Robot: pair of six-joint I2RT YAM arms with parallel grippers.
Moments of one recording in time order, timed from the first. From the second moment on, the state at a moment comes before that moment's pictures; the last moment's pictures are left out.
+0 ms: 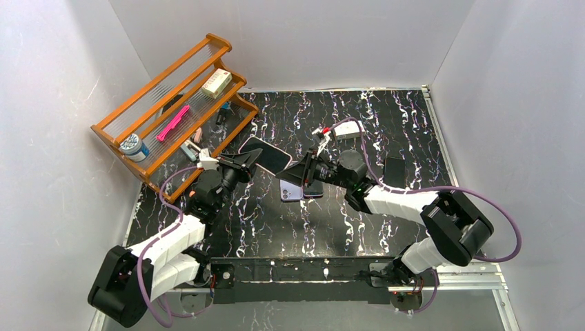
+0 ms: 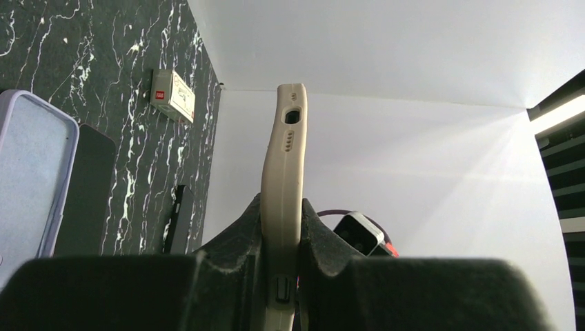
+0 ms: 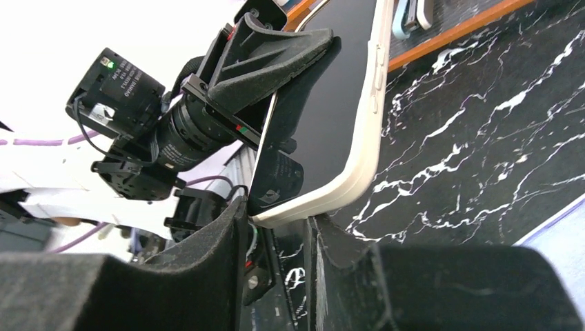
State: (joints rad) left arm -0.48 1.01 0.33 0.64 -0.05 -1.59; right arm 0.79 1.46 0.65 0.85 -0.49 0.84
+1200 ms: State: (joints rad) left arm -0.36 1.07 0.41 0.62 0.24 -1.39; right arm 0.76 1.39 0.71 0.50 -0.53 0.27
